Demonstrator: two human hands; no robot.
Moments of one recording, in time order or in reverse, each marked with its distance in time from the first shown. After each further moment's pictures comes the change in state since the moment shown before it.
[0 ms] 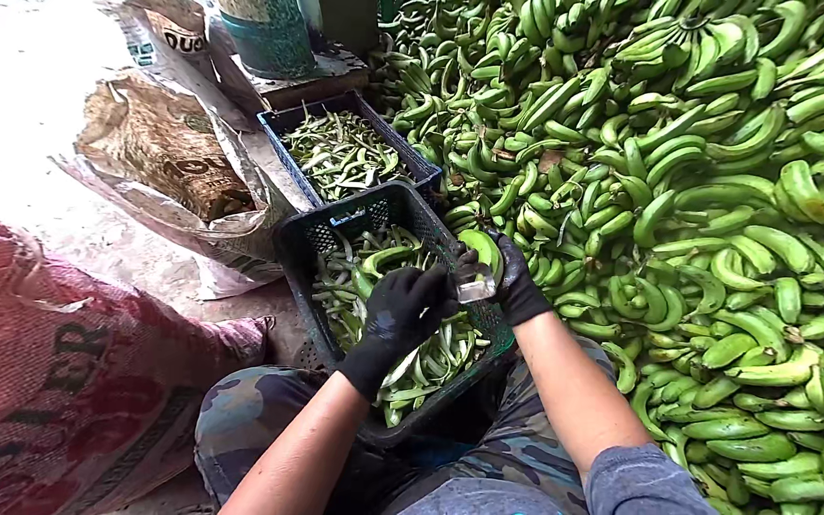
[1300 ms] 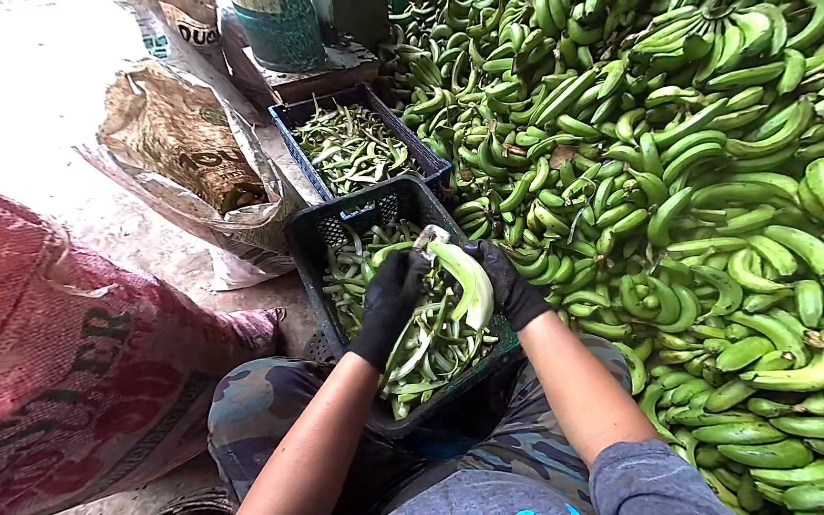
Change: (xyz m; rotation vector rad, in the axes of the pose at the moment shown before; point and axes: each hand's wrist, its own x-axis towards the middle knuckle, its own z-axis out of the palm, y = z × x) left_hand 0.003 -0.019 -0.005 -0.217 -0.130 -0.666; right_hand -0.008 0.022 0.002 -0.491 -0.194 0.066
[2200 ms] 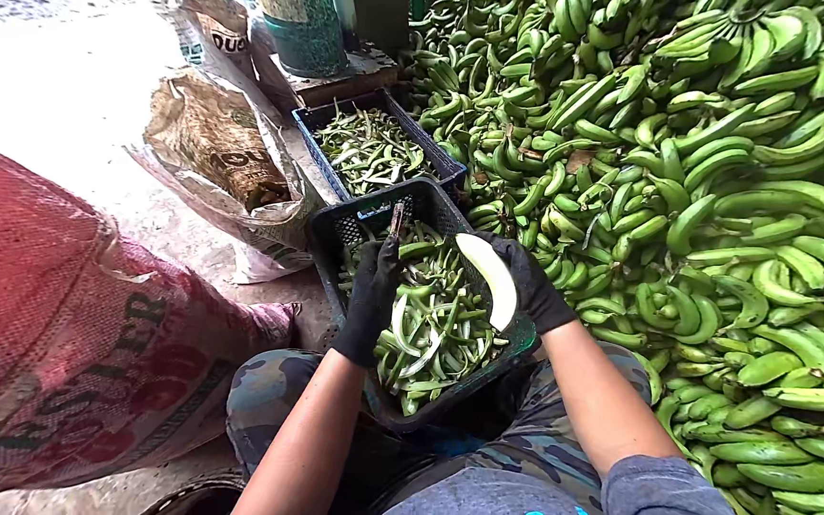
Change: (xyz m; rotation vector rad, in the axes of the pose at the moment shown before) left_hand -0.007 0.000 -0.040 -0.354 0.074 -0.177; right_hand -0.004 -0.005 -0.023 -0.482 -0.018 -0.311
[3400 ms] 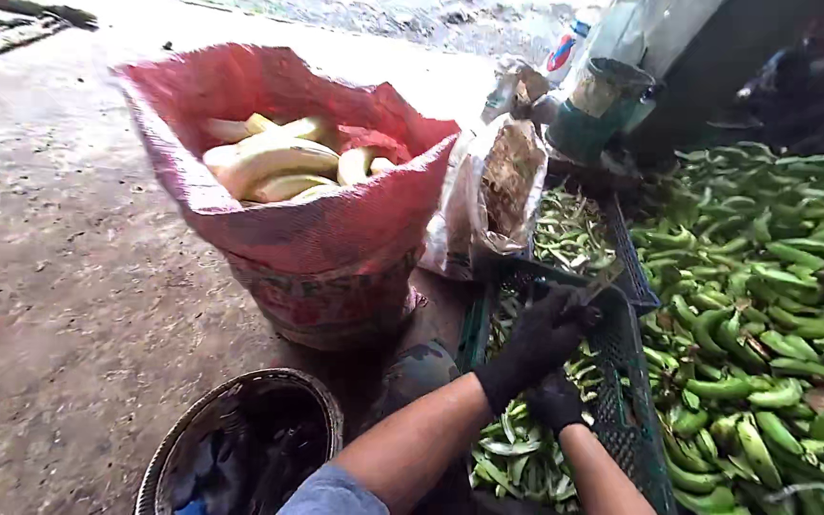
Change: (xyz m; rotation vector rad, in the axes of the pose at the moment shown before) left_hand -0.003 0.024 -0.051 -0.243 0.223 0.171; right_hand 0.069 0.145 0.142 -1.581 -0.464 0.212
